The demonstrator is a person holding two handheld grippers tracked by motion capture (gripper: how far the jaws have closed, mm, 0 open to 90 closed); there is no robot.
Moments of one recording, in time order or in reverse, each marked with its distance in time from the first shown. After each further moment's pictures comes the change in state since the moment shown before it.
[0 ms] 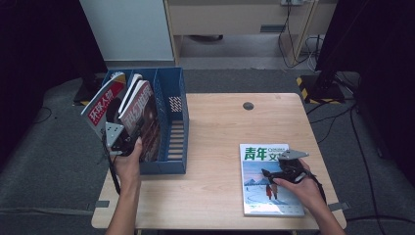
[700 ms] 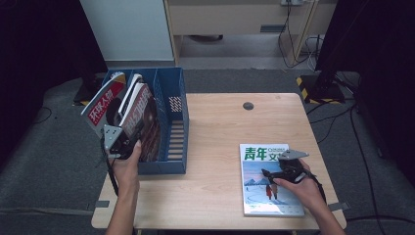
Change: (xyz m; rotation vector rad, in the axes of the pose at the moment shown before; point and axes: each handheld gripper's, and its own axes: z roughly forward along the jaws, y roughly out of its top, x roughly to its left) left arm -0.003 0.003 -0.009 0.020 -0.009 -0.006; right arm 0.000 0.000 0.000 -0.001 -0.001 0.000
